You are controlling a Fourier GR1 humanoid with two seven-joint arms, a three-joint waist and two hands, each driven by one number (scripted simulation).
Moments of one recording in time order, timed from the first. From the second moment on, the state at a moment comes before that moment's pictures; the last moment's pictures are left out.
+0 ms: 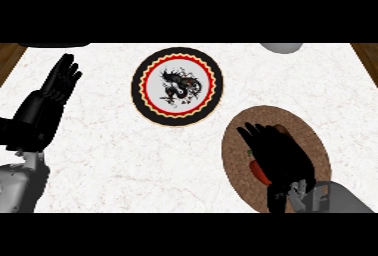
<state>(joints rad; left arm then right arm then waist) -0.26 0.35 0.01 -1.62 0.12 0.01 0.11 -0.38 -0.48 0.63 -1.83 0.54 0.59 0.85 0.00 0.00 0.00</state>
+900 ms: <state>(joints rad) -0.27 0.30 0.06 -1.62 0.07 -0.04 0.13 -0.31 -0.38 0.56 -1.52 0.80 0.55 0.61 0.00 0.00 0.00</state>
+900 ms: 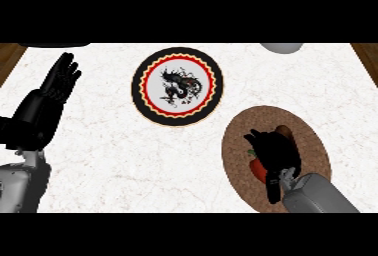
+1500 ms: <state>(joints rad) -0.25 0.31 0.10 -1.59 0.07 -0.04 0.11 -0.18 -0.38 0.40 -1.56 0.94 0.23 0.70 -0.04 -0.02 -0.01</state>
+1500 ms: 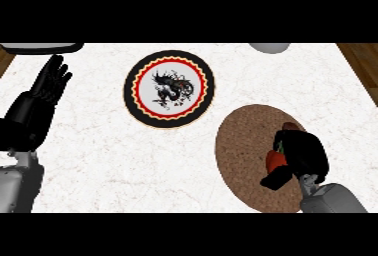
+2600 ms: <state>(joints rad) -0.27 0.29 0.08 -1.60 0.06 -0.06 0.11 -0.20 -0.08 0.50 -2.11 1.28 0.12 1.03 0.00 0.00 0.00</state>
